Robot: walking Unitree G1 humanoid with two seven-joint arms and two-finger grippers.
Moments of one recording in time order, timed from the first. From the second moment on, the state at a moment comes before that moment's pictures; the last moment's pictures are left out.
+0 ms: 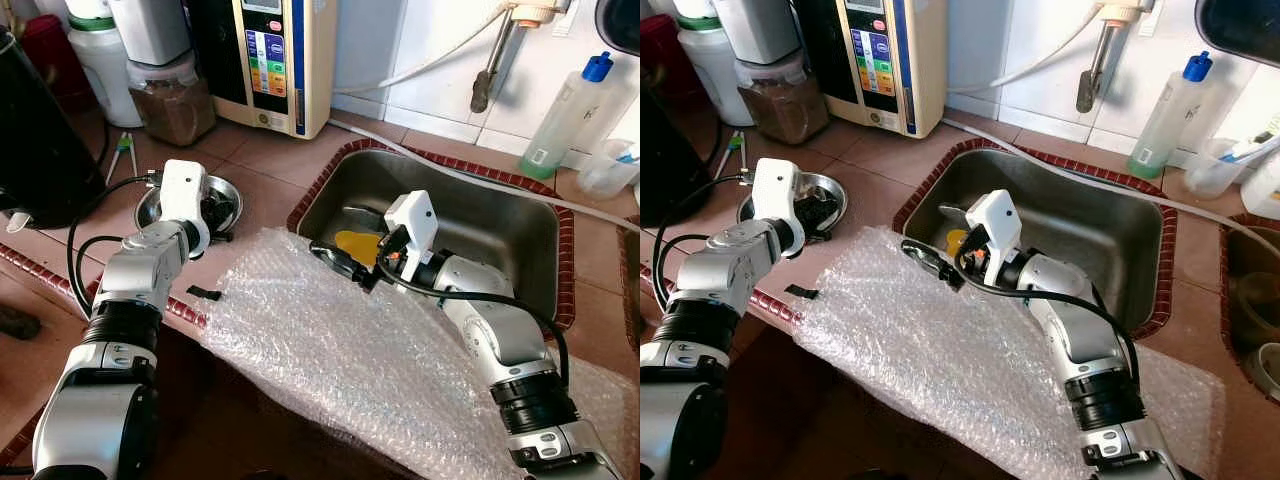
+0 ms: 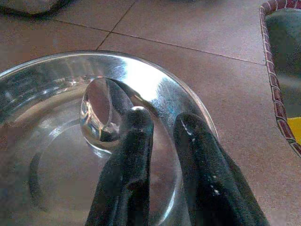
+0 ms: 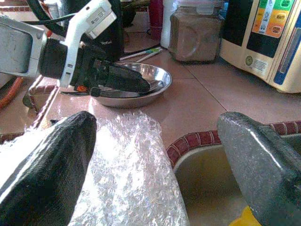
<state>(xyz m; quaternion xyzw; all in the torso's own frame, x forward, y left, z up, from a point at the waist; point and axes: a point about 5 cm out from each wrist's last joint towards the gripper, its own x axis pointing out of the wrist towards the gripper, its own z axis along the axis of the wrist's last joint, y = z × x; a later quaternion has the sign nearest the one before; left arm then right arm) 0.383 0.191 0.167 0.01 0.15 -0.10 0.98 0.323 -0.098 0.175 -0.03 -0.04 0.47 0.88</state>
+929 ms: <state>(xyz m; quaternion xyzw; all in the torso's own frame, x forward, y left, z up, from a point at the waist) 0.387 0.209 0.180 -0.01 0.11 0.00 0.99 0.321 -0.093 0.173 -0.04 -0.03 0.48 0.87</state>
